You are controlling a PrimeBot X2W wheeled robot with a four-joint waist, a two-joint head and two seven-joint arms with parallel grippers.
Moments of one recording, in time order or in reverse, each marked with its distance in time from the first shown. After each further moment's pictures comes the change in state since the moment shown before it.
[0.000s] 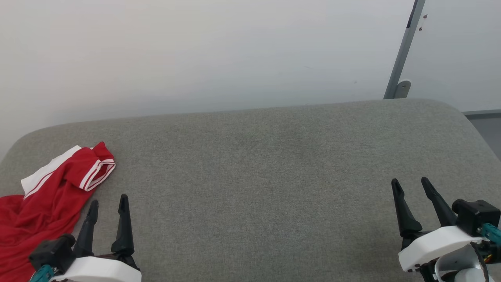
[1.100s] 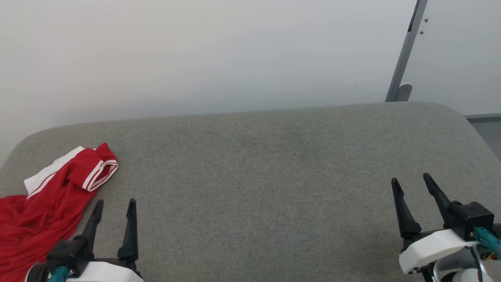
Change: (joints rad) left arm 0.011 0.037 -0.029 0.007 0.180 -0.010 -0.041; right arm 0.003 -0.009 -0.001 -0.008 -0.155 0.001 -0.062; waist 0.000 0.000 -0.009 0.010
